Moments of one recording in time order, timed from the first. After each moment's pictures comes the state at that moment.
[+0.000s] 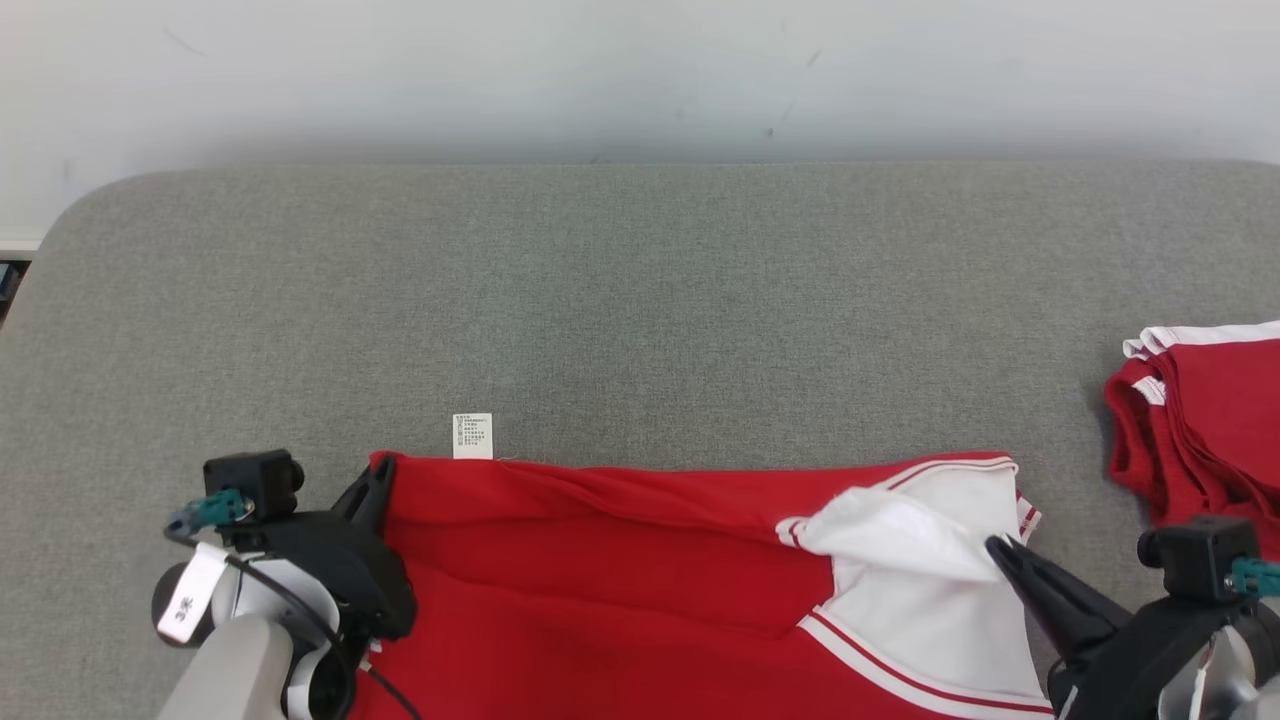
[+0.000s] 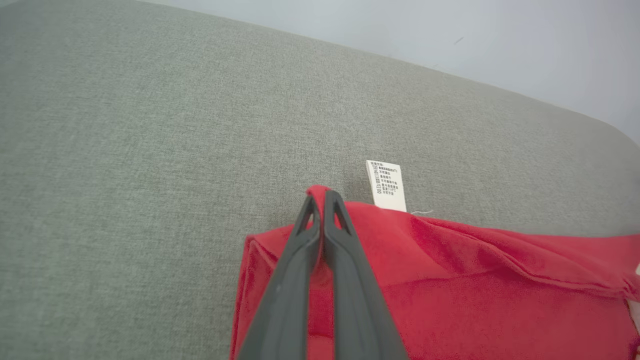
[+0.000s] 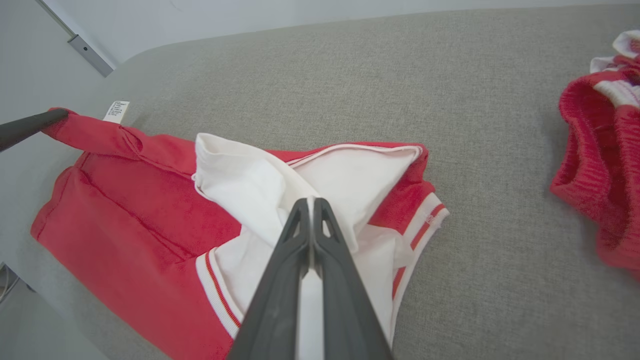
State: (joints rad) left arm -0.43 0.16 -0.35 0.56 -0.48 -0.03 0.08; right arm -0.04 -0.55 0.32 -0.01 0.79 0.06 0.12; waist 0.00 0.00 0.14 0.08
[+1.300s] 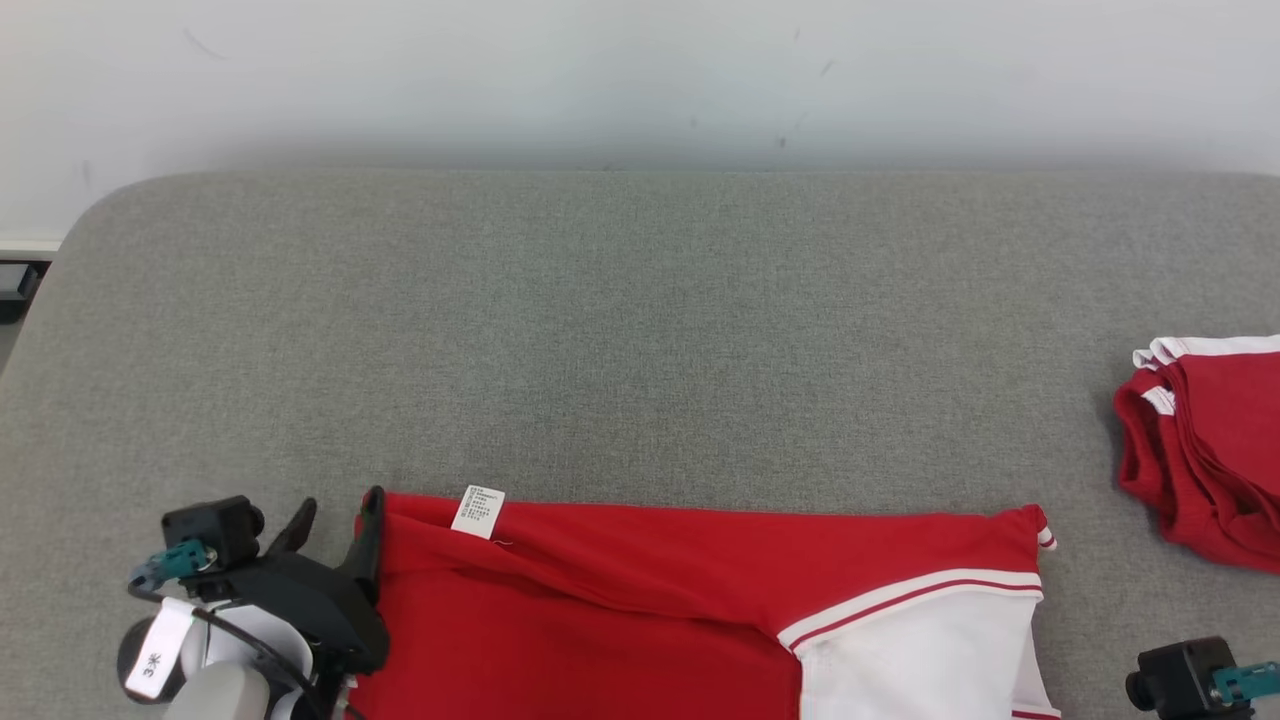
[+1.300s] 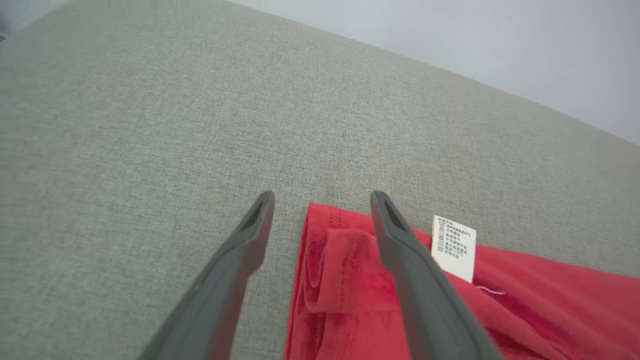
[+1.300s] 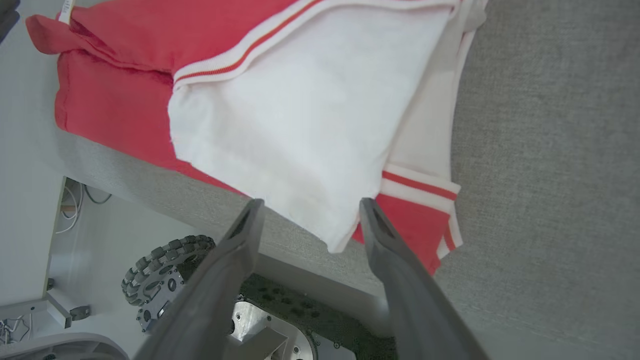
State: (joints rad) left arm -0.33 0.19 -0.31 0.49 -0.50 0.04 0.05; right arm 0.26 -0.65 0.30 -0.30 0.99 -0.11 0.45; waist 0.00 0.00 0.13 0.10
